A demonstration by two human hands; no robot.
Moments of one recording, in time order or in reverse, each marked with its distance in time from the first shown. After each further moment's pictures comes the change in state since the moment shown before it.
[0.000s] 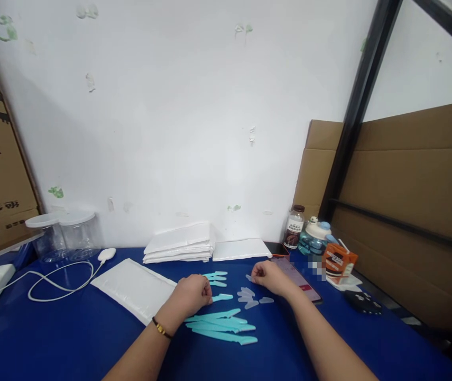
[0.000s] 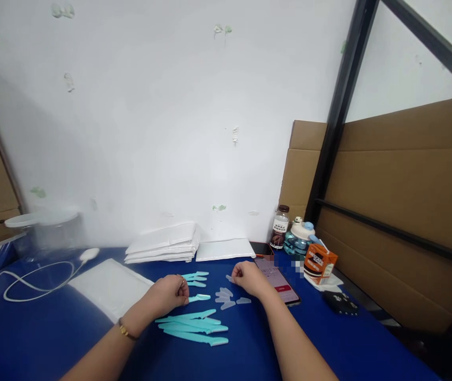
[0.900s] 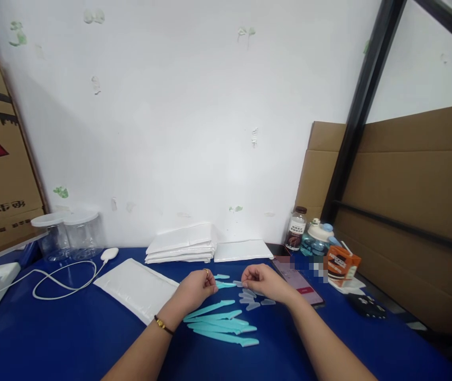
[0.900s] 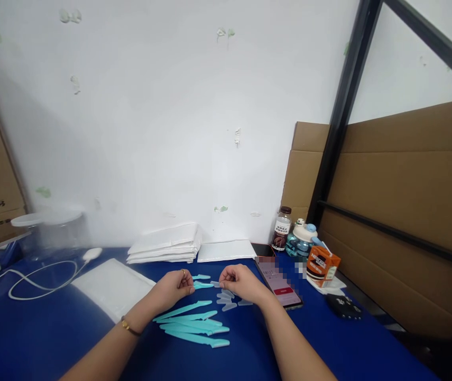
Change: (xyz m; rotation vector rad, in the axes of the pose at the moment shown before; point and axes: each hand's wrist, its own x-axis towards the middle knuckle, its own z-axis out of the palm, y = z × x) left_hand 0.012 -0.007 0.009 -0.318 0.106 0.059; right_hand -0.010 -0.029 0.005 0.298 -0.144 -0.151
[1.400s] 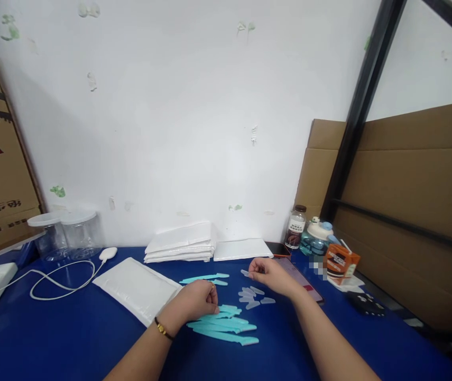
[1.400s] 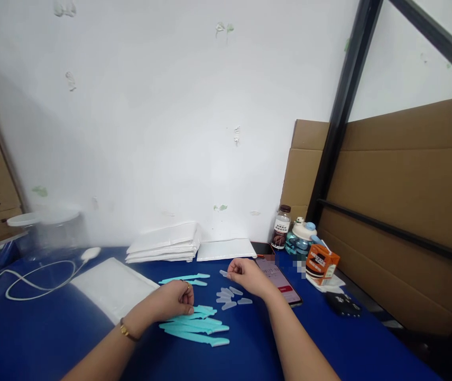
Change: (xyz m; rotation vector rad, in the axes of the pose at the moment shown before) left_hand -0.012 0.005 0.002 0.154 -0.256 -0.016; right_hand -0.001 0.005 -0.015 -0.074 0.124 0.022
